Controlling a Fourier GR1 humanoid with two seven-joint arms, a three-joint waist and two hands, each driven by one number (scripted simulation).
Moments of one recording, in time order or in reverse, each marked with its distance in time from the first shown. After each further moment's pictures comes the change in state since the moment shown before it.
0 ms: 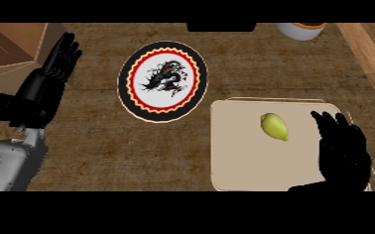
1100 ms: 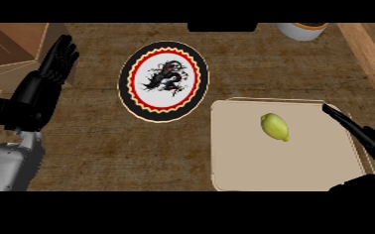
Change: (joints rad) left arm 0.026 -0.032 0.053 -0.021 -0.040 -0.057 0.010; right arm -0.049 -0.373 -0.016 0.108 0.536 -0.031 0.209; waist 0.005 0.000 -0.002
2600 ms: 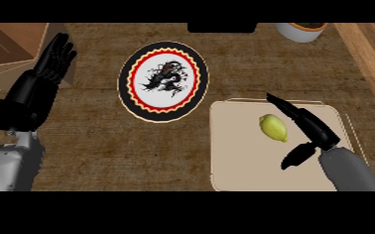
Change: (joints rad) left arm -0.001 -0.107 0.126 -0.037 -0.102 -0.127 0.051; right arm -0.321 0.334 -0.015 0.486 0.488 -0.111 0.093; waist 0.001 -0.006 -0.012
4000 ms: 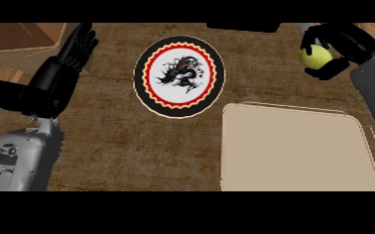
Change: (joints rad) left arm -0.107 -0.055 -0.053 0.023 -0.034 -0.008 0.023; right arm -0.624 -0.179 -0.069 0.411 0.272 -0.126 0.007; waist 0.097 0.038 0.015
